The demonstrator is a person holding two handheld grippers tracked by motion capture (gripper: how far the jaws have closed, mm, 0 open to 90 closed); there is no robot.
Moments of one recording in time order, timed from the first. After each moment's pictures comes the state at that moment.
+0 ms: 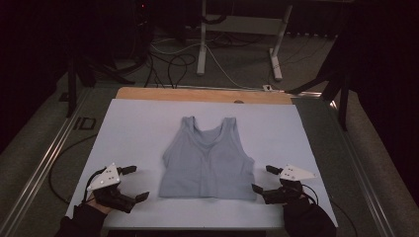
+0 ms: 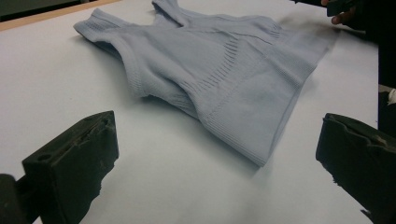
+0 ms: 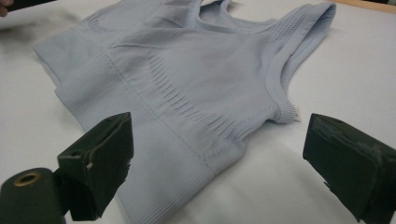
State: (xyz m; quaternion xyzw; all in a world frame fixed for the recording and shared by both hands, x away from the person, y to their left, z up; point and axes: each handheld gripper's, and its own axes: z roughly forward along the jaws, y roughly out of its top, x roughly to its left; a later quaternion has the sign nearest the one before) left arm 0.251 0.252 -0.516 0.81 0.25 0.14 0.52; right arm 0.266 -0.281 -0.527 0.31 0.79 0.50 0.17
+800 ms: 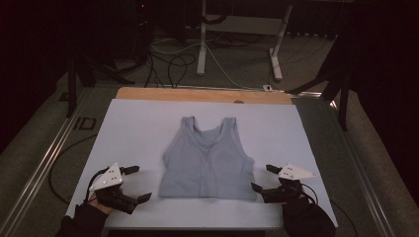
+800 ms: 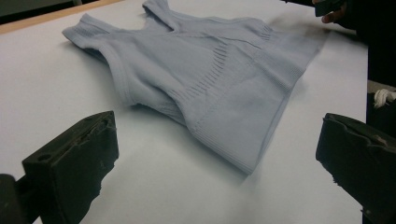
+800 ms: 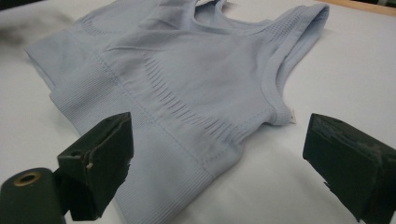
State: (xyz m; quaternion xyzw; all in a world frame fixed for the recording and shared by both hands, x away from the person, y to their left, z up) left arm 0.248 0.243 -0.507 0.81 0.24 0.13 0.52; right arm 0.266 -0.276 -0.521 0.32 0.79 0.49 0.18
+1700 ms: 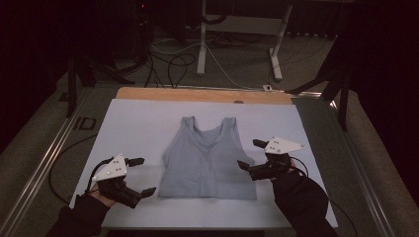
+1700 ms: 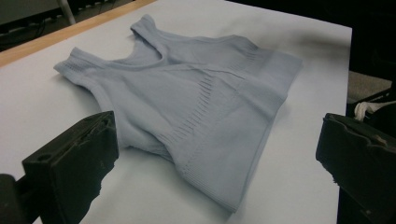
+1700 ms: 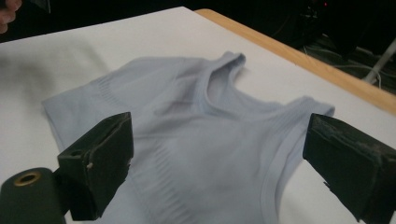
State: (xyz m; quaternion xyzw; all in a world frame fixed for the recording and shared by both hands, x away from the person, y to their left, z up) left arm 0.254 0.225 -0.464 0.83 0.21 0.13 0.50; right arm 0.307 -0.227 -0.445 0.25 0.80 0.50 0.20
